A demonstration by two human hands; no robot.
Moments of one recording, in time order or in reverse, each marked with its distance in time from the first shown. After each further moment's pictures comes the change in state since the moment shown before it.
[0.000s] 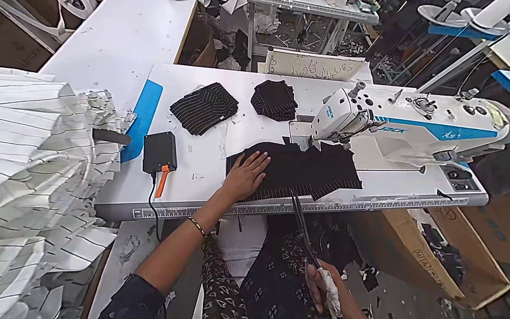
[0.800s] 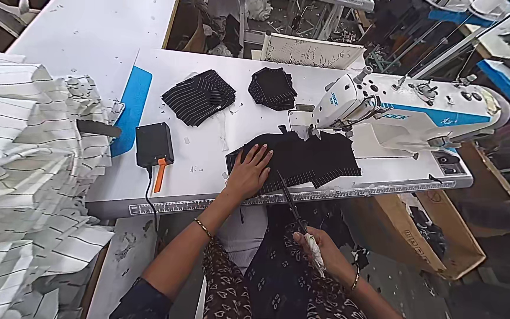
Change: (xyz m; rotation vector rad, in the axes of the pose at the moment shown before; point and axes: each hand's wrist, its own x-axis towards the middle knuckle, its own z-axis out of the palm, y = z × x) left_hand -0.007 0.020 0.007 0.020 -0.001 -0.092; right_hand 0.048 -0.019 0.005 -0.359 0.031 0.089
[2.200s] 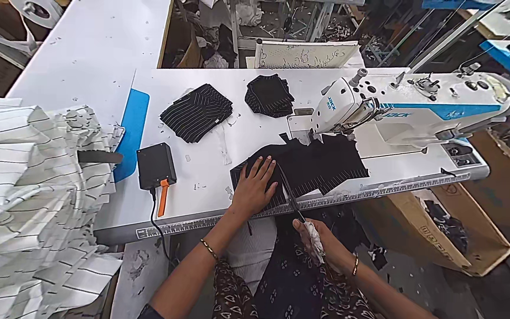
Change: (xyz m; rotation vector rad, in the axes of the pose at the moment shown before) left_hand -0.005 0.009 0.002 0.001 0.053 0.026; right_hand 0.024 -0.044 0.012 0.324 -0.024 0.029
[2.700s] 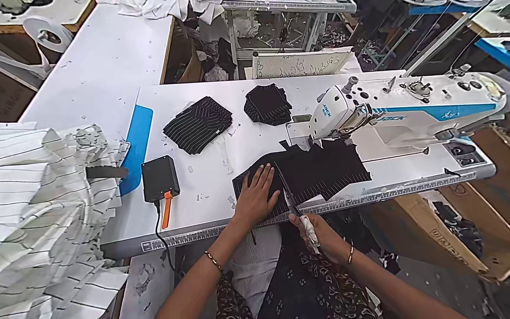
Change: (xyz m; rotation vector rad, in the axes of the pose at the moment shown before) left_hand 0.000 0.002 0.002 0.029 0.017 -0.008; right_hand 0.021 -0.022 0.003 -0.079 0.015 -0.009
